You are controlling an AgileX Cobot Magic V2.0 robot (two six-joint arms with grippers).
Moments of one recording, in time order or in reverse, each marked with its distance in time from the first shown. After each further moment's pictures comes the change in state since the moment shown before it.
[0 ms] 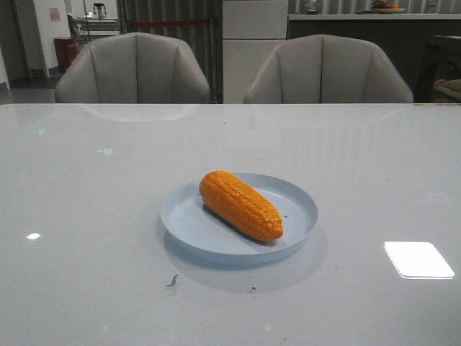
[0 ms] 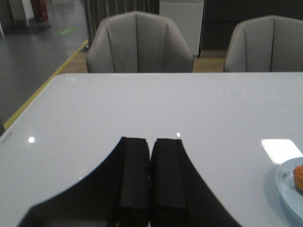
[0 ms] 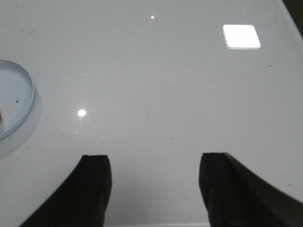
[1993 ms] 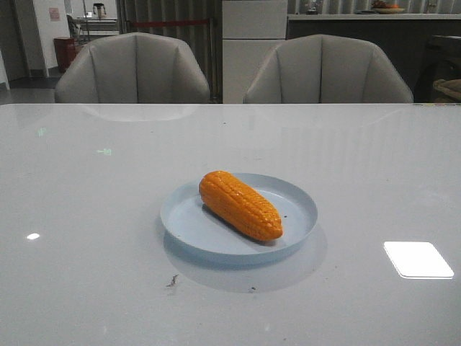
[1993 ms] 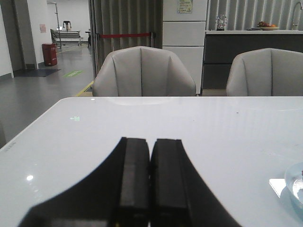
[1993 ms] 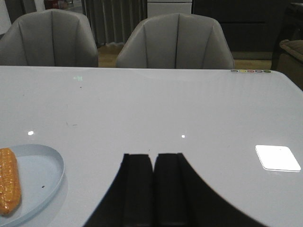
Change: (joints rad) left arm 0.000 -0.286 0.265 0.007 -0.107 -0.007; right arm 0.152 -0.213 0.549 0.058 -0.847 0.000
